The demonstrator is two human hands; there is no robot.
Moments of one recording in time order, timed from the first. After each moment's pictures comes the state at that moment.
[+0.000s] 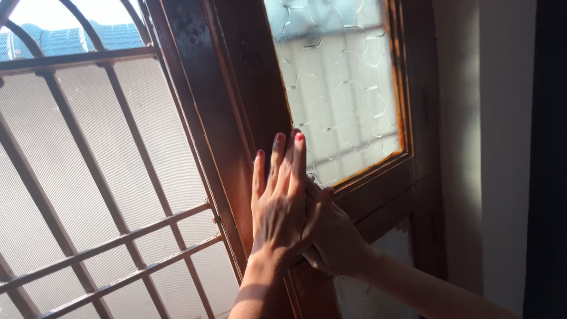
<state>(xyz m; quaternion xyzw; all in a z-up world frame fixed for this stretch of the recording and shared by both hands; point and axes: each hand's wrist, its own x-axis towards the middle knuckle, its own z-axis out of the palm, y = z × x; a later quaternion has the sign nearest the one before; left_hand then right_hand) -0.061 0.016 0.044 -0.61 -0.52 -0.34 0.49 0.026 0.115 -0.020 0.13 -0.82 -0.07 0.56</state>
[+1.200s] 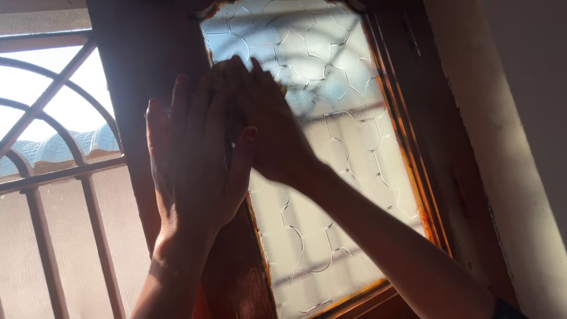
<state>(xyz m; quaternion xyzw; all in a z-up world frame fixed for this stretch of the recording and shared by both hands) -0.060 0.059 0.231 -0.45 -0.44 -0.20 0.75 -0.032 0.226 0.257 0.22 -0.59 -0.12 0.77</state>
